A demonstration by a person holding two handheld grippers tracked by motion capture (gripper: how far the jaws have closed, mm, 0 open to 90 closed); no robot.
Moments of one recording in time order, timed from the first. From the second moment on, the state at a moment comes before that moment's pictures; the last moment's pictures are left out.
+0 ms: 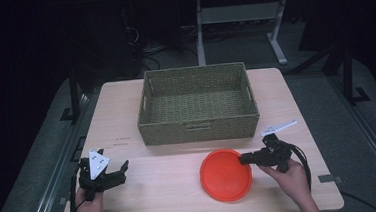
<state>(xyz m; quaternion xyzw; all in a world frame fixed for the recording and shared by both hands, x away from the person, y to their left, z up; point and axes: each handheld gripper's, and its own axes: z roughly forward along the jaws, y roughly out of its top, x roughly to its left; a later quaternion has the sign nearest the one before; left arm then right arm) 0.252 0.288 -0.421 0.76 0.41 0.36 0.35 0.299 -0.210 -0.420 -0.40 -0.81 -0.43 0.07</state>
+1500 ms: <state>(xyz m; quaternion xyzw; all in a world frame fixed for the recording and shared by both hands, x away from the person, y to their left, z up) 0.251 0.288 -0.420 0.76 0.41 0.37 0.35 0.336 -0.201 -0.327 -0.38 -0.81 -0.44 0.05</state>
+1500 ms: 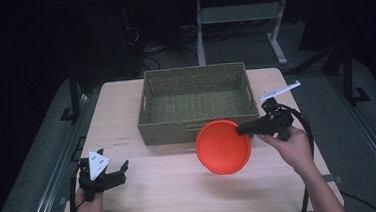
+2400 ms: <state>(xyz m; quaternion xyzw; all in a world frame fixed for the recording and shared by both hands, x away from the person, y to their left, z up) 0.251 0.289 -0.419 0.76 0.41 0.37 0.35 0.366 -0.185 -0.285 -0.37 -0.81 -0.44 0.05</state>
